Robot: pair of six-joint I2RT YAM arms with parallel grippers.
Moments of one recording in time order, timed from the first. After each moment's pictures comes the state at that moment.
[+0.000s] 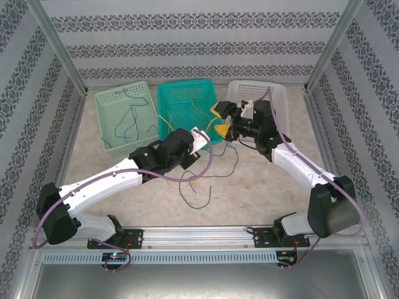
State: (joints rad) left arm -0.89 1.33 1.13 -0.47 -0.32 0.22; right arm 0.33 1.39 0.94 0.16 -0.68 1.40
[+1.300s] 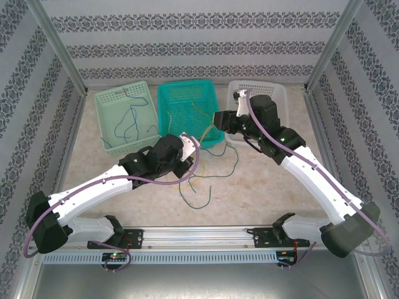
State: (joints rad) left arm -0.84 1.22 1.03 -0.51 -0.13 0.03; right arm 0.51 1.22 1.24 -0.44 -0.20 0.45
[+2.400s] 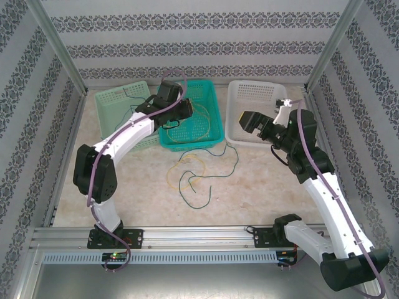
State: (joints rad) left arm -0.44 1.81 1.57 -0.45 0.10 -0.63; right arm 0.22 0.93 1.02 -0.41 -0.36 0.65
